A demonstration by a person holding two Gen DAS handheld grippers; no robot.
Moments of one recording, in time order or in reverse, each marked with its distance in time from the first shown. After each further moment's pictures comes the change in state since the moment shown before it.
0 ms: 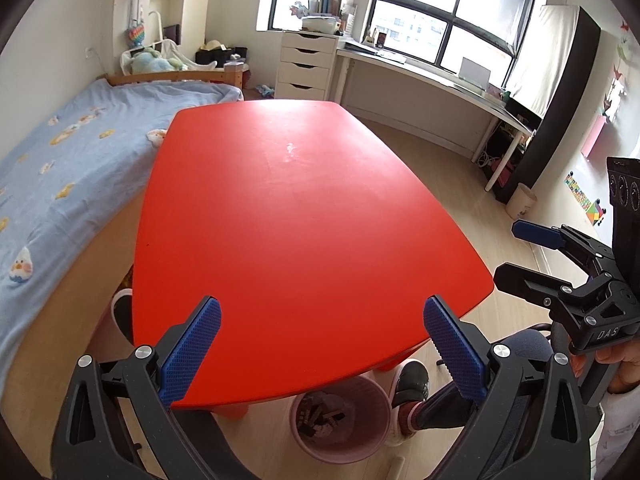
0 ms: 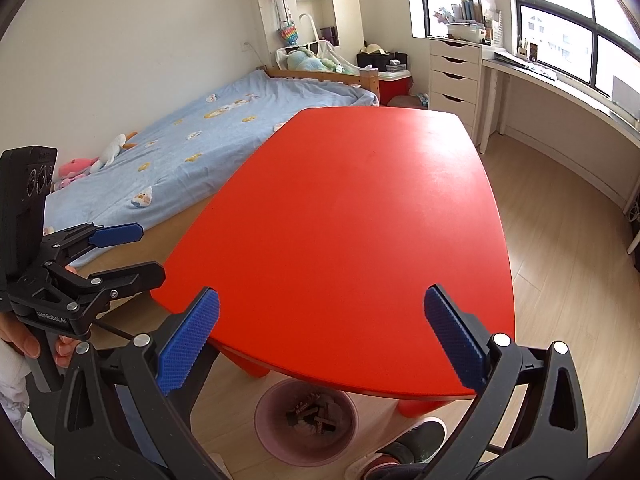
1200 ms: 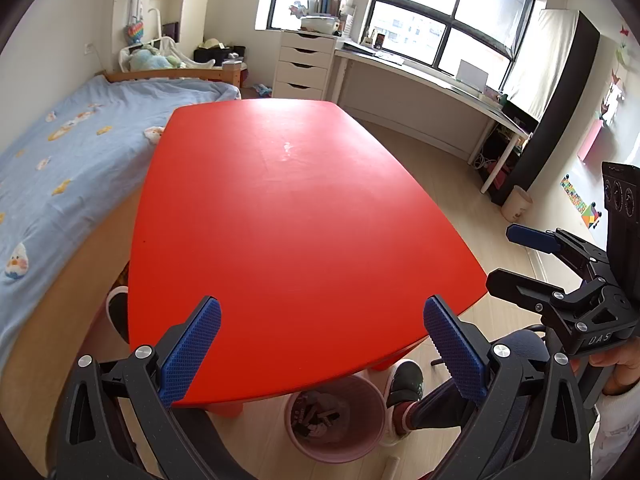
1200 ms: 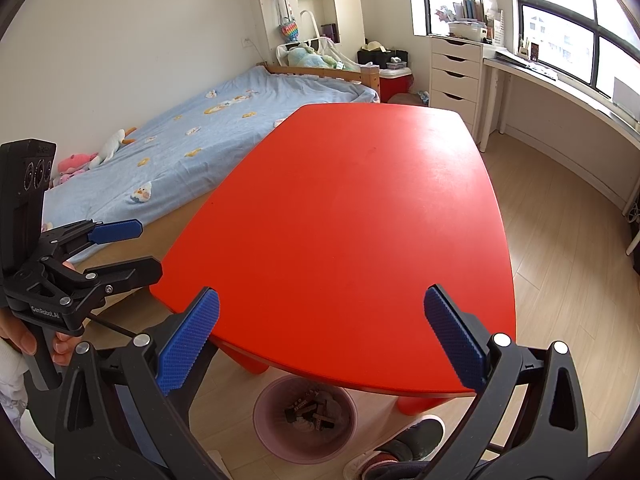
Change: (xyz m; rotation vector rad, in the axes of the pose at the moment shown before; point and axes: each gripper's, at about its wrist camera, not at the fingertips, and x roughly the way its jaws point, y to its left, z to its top) left arm -0.001 -0.001 -0.001 -0.008 0.001 -0.015; right arm 0.001 0.002 -0.002 -0.005 0.005 -0.001
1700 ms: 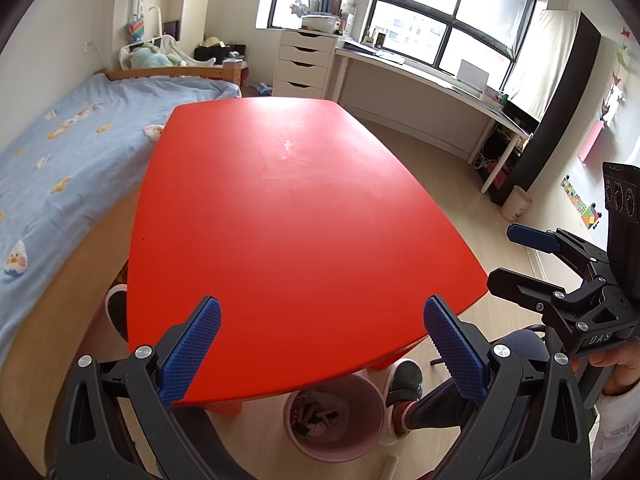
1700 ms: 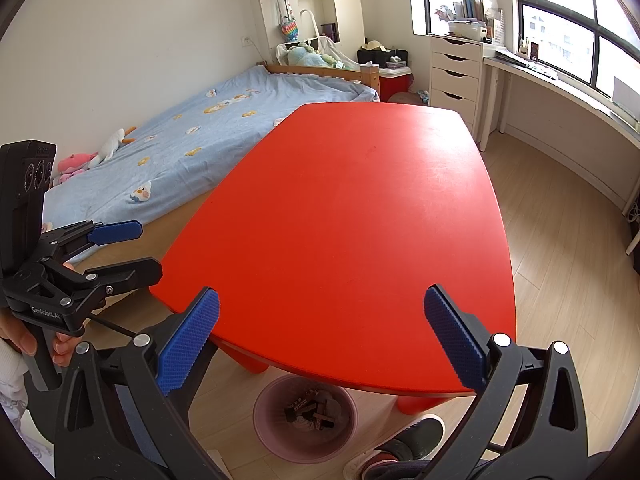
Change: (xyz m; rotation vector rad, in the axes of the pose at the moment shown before) left arm 0.001 -0.002 -0.001 -0.005 0.001 -0.002; right arm 0.001 0.000 -0.001 -0.001 0.002 0.000
